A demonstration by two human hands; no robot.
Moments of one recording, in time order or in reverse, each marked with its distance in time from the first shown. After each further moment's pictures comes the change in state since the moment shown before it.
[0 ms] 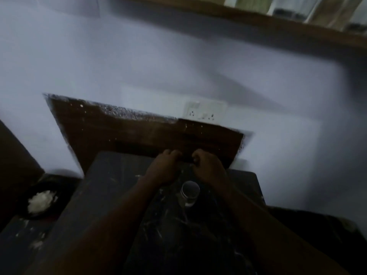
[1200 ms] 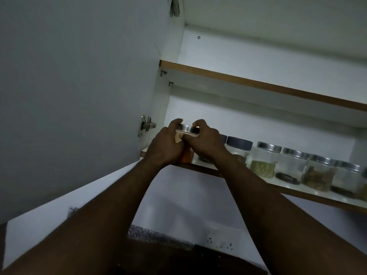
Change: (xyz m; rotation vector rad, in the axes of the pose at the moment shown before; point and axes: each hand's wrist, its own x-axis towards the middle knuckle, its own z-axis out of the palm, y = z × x) left_hand 0.061 0.049 -0.425 -0.260 0.776 0.208; right_hand 0.155 -0.364 -0.267 0.098 0.493 -0.348
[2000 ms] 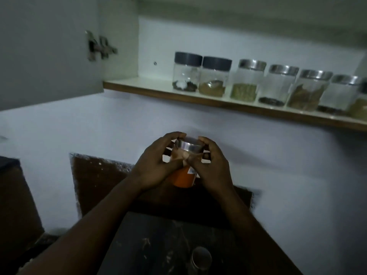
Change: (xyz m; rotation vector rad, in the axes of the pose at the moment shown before) left_hand -0.209 0.005 0.095 -0.310 -0.342 -0.014; right_hand -0.243 0.156 0.022 0.542 0.008 0.223
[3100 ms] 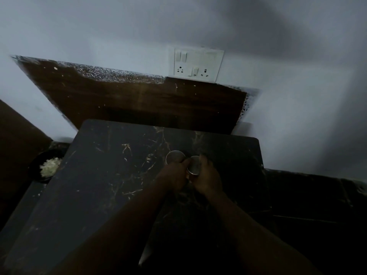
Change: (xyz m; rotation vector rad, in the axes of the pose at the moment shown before) left_hand -0.163 -0.168 0.301 0.501 -0.754 -0.526; right_hand -0.218 0.339 -0.041 -0.599 -0.422 0.704
